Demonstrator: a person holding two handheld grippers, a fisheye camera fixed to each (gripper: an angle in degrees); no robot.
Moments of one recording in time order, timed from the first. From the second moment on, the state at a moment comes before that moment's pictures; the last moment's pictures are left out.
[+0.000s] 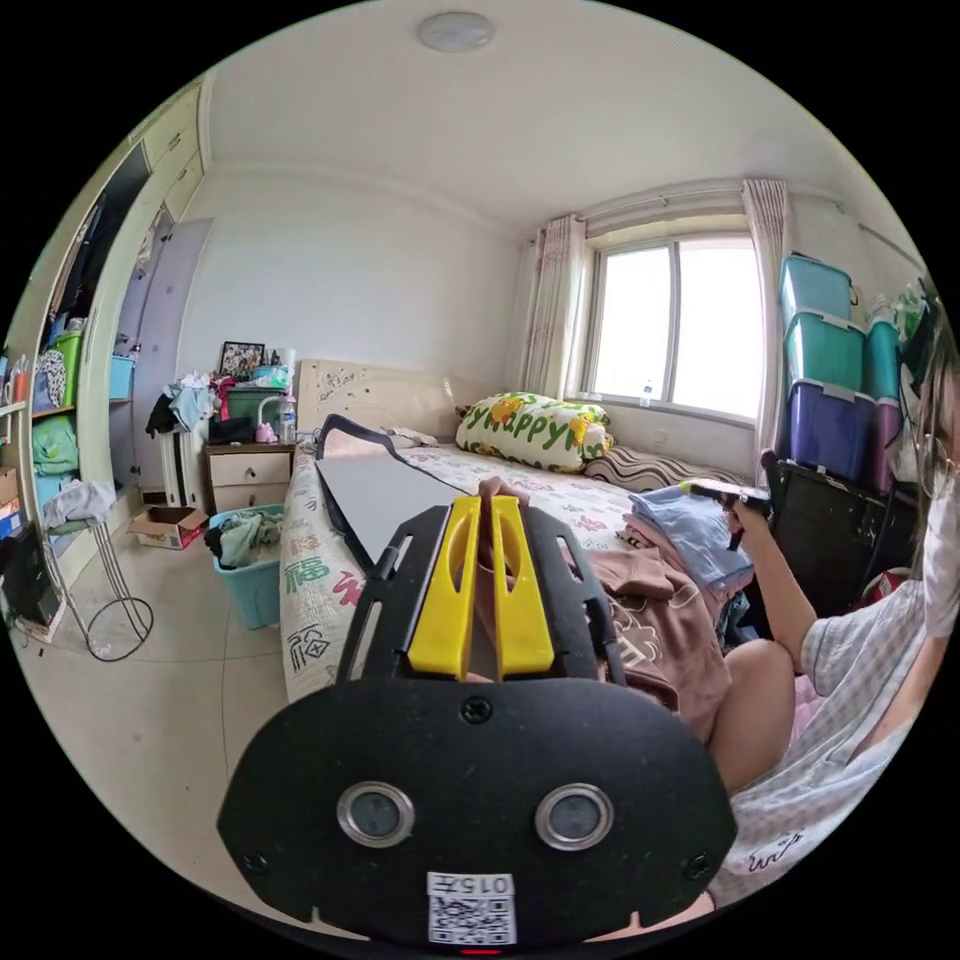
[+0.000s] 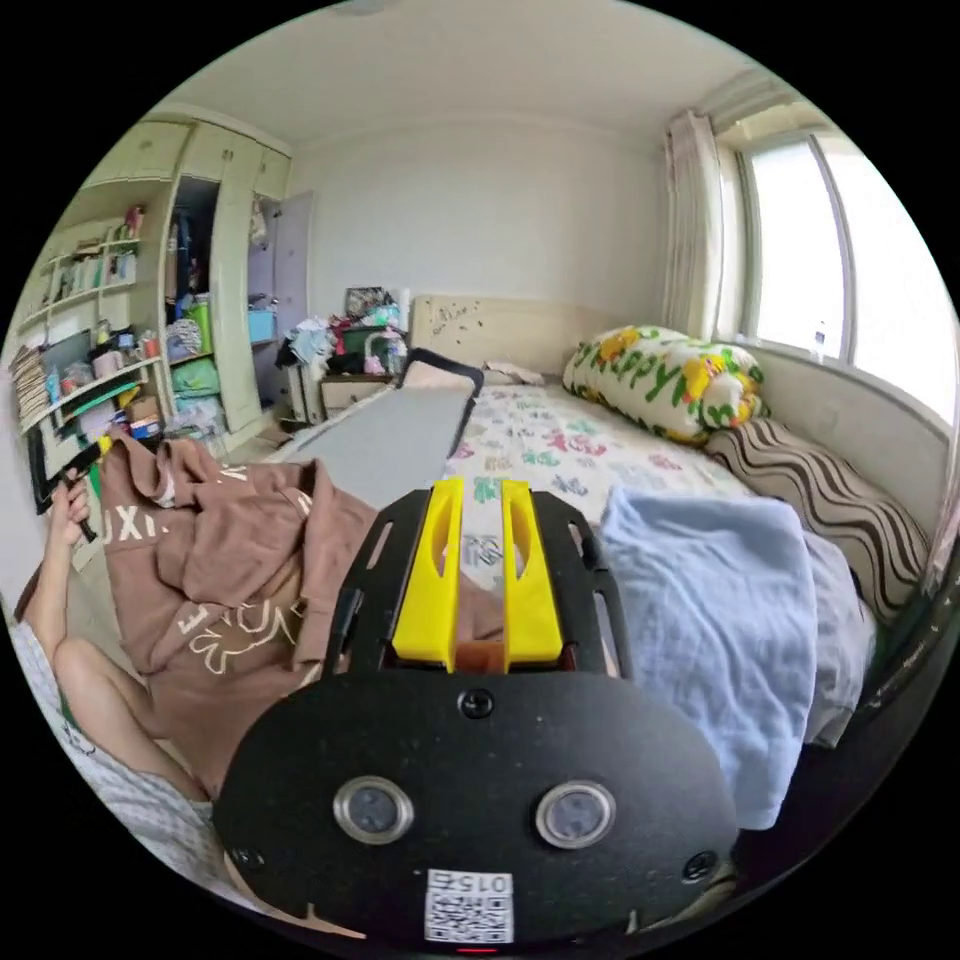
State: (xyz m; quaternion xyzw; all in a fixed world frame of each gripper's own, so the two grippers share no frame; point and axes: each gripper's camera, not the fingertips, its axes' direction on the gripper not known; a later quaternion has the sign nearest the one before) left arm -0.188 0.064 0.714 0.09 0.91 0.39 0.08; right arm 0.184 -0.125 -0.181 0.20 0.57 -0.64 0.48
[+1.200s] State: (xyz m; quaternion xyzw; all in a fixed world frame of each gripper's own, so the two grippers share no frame) left arm -0.197 0.173 0.663 0.08 0.81 0.57 0.00; right arm 0.404 -0.131 0.302 -0.43 0.57 -0.63 0.30
